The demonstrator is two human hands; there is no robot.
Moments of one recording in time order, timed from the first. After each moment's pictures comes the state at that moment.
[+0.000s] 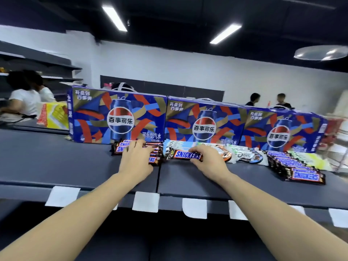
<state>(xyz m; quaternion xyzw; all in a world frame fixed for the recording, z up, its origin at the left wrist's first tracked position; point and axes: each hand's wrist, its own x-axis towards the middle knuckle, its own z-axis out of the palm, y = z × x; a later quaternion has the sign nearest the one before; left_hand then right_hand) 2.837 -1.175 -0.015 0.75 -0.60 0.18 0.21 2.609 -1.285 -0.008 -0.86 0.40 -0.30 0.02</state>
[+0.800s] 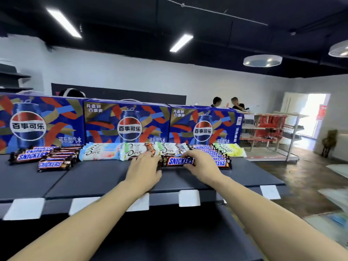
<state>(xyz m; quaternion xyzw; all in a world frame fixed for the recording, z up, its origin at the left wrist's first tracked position) 2.565 -1.233 -0.009 0.66 -0.71 0.14 0.22 2.358 -1.309 -0.008 -0.84 0.45 -0.31 0.00</state>
